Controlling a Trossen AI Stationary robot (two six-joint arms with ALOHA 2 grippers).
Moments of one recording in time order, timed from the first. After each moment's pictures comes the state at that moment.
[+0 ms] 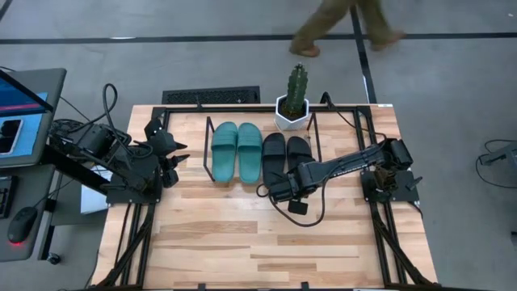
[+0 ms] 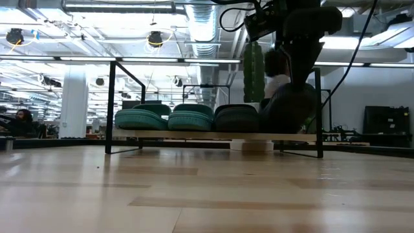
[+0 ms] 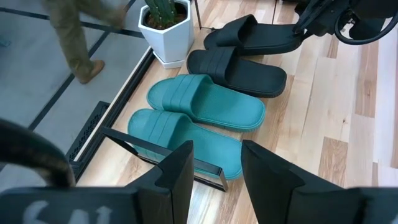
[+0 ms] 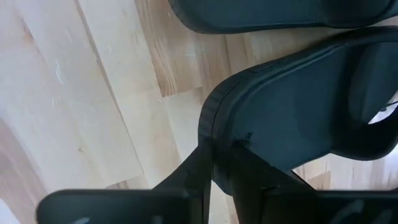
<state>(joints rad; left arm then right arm) -0.40 1.05 1.48 -1.35 -0.65 -0.52 0.23 1.85 1.55 -1.35 0.23 0.41</state>
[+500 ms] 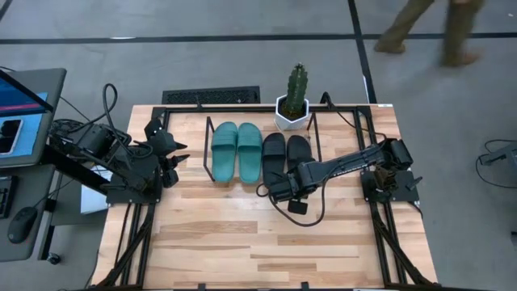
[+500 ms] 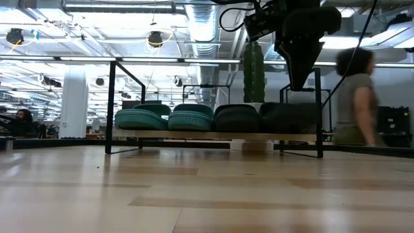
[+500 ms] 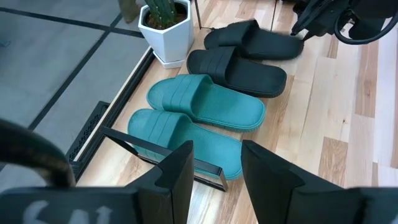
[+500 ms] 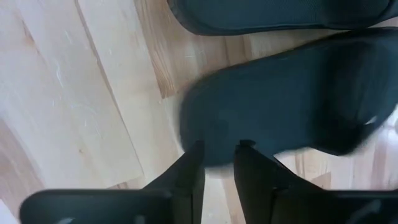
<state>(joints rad) -0.40 1.05 1.48 -1.35 -0.65 -0.52 0.23 1.85 1.55 -1.35 0.23 0.41</state>
